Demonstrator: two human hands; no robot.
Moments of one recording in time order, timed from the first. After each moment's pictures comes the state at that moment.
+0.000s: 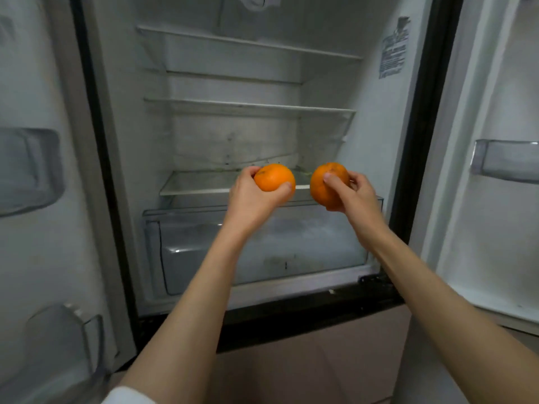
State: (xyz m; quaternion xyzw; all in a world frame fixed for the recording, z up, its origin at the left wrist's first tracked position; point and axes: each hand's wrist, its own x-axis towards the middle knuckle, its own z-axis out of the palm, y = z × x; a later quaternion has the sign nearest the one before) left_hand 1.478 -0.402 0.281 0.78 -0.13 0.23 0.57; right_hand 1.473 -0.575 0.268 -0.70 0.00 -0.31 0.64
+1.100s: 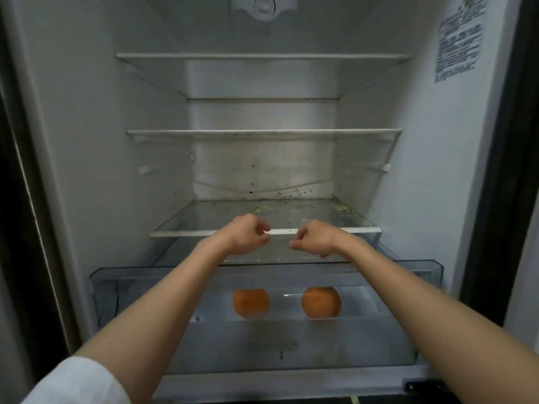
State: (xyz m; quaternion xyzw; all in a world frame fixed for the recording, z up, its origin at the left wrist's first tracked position) left_hand 1.638 -0.418 0.293 0.97 -0.12 0.09 0.17; right_hand 1.646 -0.587 0.293 -0.97 -0.12 0.03 0.22
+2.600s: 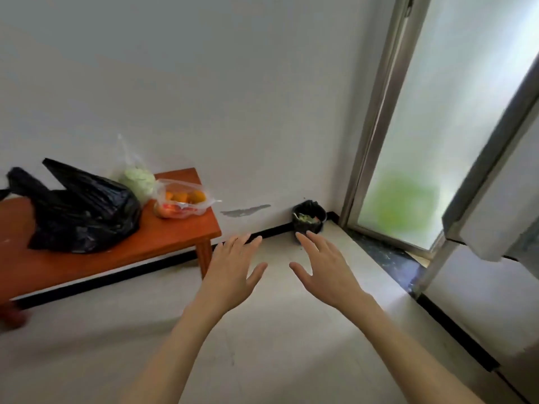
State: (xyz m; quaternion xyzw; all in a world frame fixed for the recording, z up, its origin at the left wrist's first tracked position) left_hand 0.891 -0.043 0.027 0.86 0.48 0.15 0.02; right_hand 1.076 -0.104 0.055 -0.70 -0.70 0.07 0.16
